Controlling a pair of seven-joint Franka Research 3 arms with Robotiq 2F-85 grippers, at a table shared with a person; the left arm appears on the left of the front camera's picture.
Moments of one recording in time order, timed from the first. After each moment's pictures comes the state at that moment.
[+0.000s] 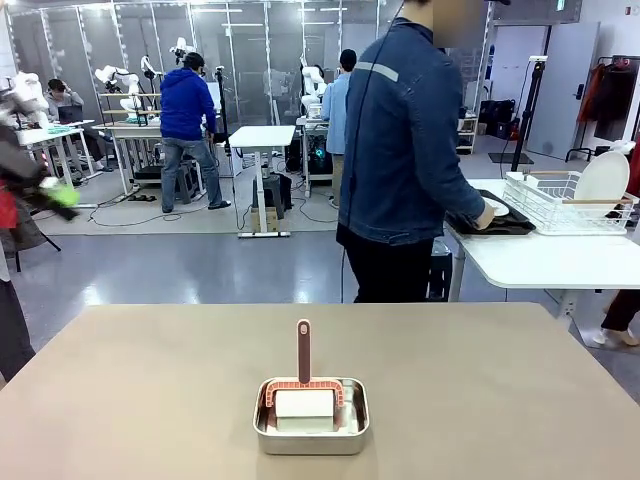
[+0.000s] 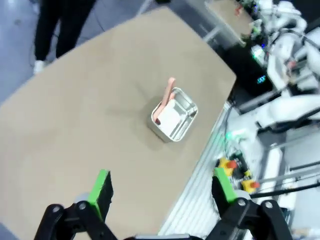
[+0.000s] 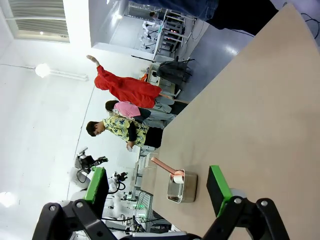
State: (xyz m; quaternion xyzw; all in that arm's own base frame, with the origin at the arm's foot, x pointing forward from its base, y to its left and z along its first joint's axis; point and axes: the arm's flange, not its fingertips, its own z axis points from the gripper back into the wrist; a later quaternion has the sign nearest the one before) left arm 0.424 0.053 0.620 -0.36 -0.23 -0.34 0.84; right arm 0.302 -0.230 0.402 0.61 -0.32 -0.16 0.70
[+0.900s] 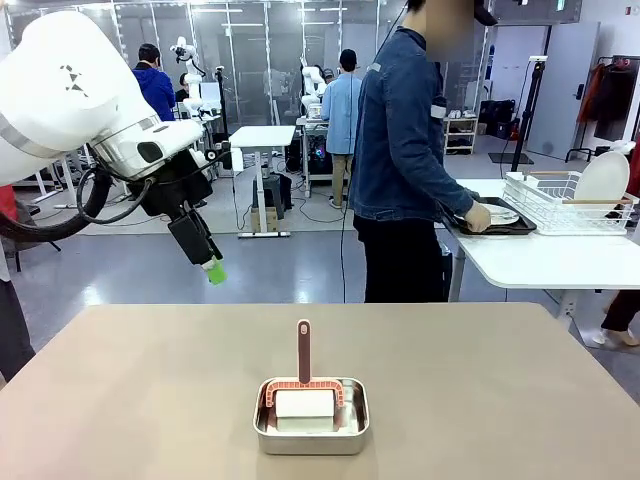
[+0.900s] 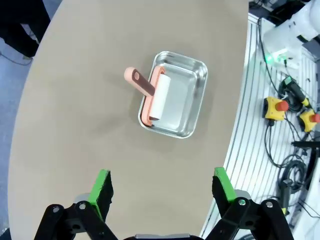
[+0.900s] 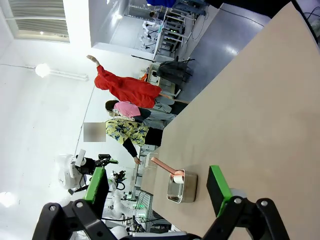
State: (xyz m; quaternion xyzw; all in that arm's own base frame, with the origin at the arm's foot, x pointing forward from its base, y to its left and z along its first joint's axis) left arm 0.407 -0.193 0.582 -0.16 -0.16 -0.58 0.78; right arm 0.302 -0.230 0.402 0.61 -0.32 -0.16 0.70
